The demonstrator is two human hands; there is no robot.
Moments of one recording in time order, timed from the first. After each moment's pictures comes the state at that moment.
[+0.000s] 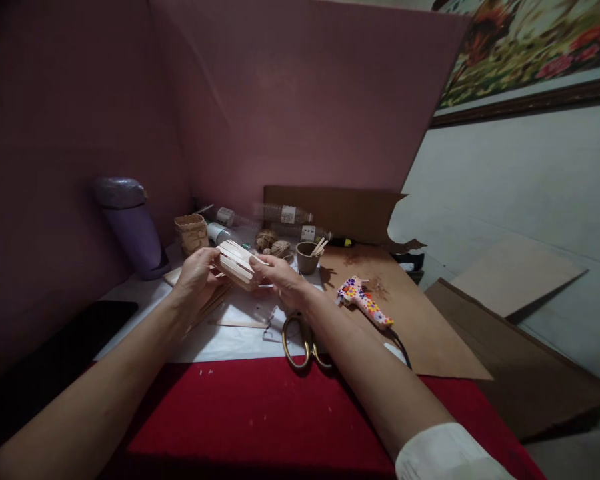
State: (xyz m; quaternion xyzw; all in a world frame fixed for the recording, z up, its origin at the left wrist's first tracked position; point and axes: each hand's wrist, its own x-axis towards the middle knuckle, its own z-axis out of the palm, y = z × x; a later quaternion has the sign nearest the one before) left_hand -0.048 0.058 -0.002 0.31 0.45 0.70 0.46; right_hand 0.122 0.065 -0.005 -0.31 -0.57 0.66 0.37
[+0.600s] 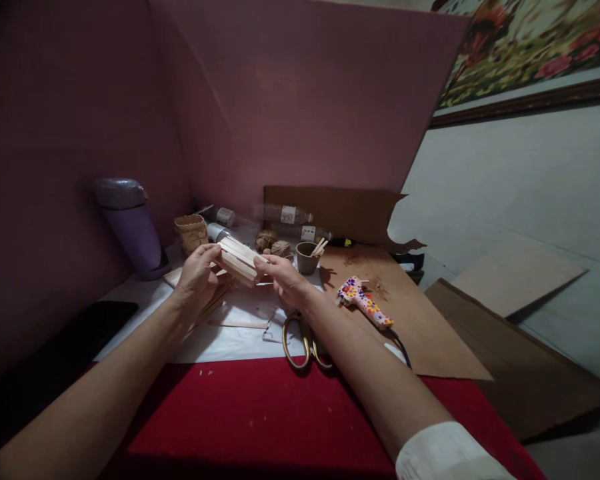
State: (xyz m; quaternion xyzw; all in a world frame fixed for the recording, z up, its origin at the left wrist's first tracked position) left_hand -0.048 0.055 0.001 0.32 0.41 0.71 0.47; right_hand 0.124 0.071 -0.009 -0.28 -0.55 0.67 0.41
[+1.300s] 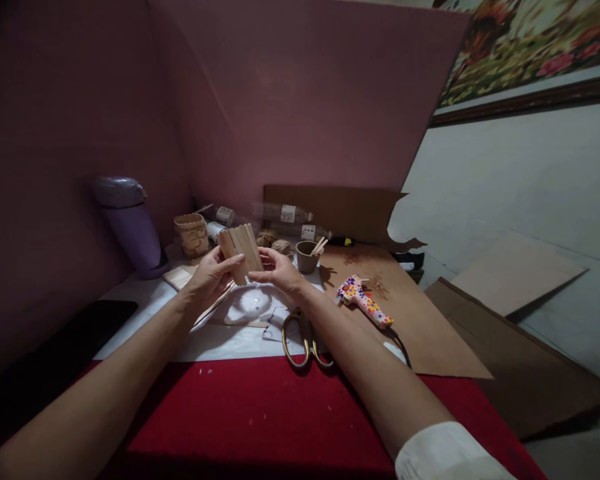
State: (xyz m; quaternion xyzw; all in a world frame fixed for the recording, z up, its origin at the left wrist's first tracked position) left_hand -0.038 0.051 -0.005 0.44 0.31 0.65 0.54; right_hand 0.126 0.080 -0.016 -0.27 -0.62 0.59 0.44
